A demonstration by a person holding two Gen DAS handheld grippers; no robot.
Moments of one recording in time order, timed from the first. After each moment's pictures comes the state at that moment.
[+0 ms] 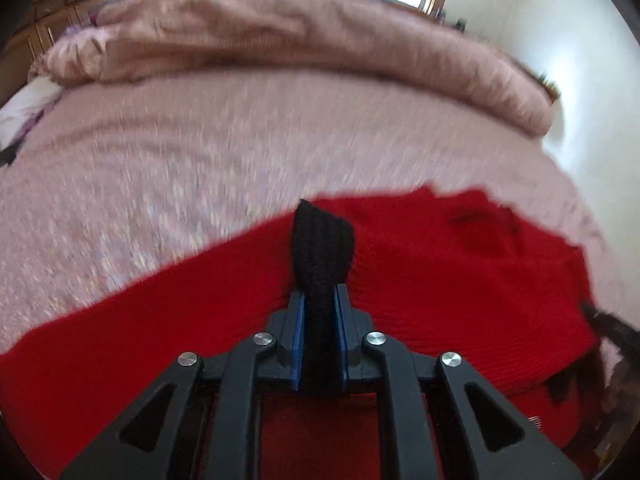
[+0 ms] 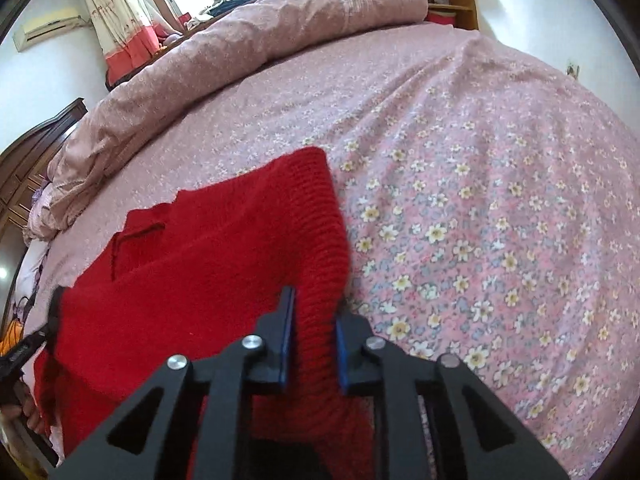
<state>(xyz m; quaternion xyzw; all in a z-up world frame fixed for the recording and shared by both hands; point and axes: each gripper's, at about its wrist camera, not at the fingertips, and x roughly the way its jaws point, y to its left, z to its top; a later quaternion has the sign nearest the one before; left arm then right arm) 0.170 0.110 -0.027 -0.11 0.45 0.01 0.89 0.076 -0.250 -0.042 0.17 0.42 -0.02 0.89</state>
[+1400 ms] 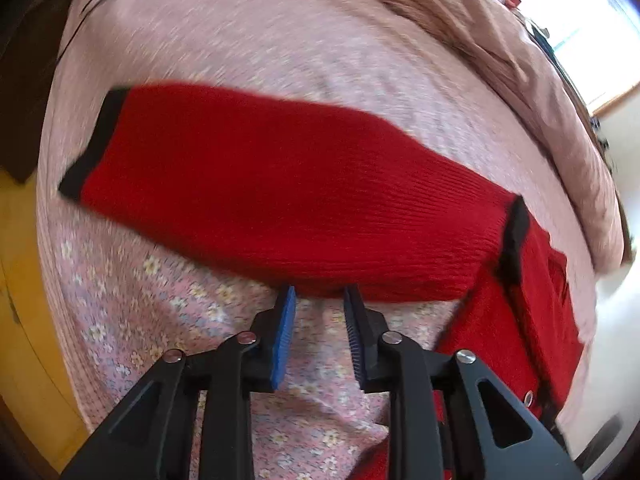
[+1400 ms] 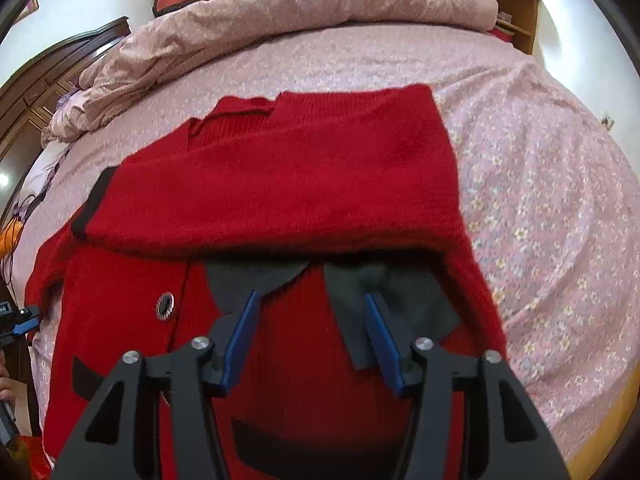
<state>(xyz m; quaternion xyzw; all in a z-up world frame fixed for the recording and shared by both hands) -0.007 0.250 -0.040 -0.37 0.48 0.21 0.77 0.004 -0.161 -0.029 0.07 0.48 0.04 0.87</state>
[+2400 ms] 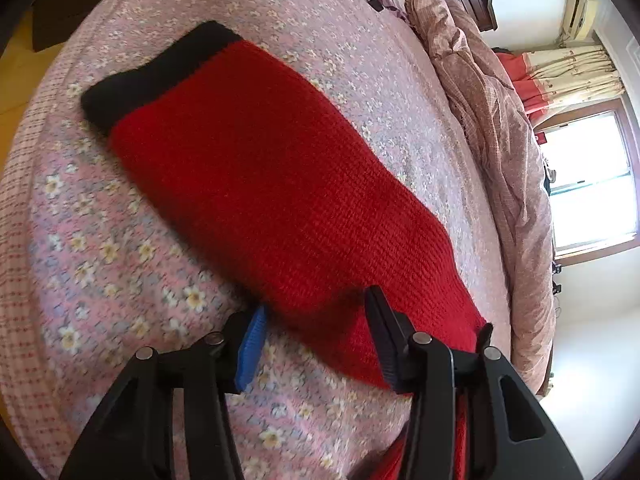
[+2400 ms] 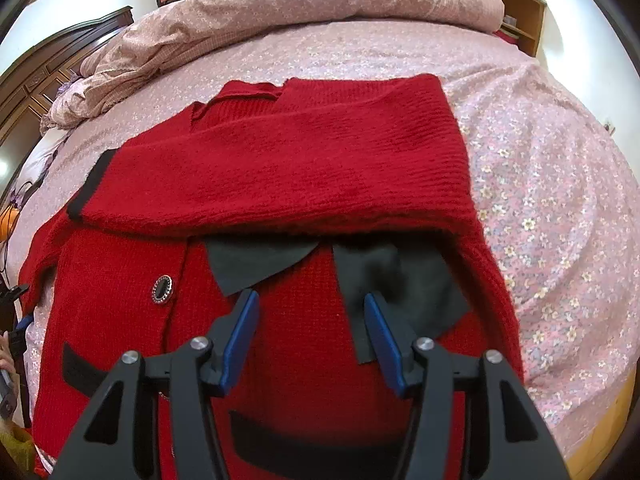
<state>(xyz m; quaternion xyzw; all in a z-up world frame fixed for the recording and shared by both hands) -0.050 0.308 -0.085 -0.57 0.32 0.24 0.72 0.002 -0.153 -0.036 0.05 0.48 0.04 0.87</state>
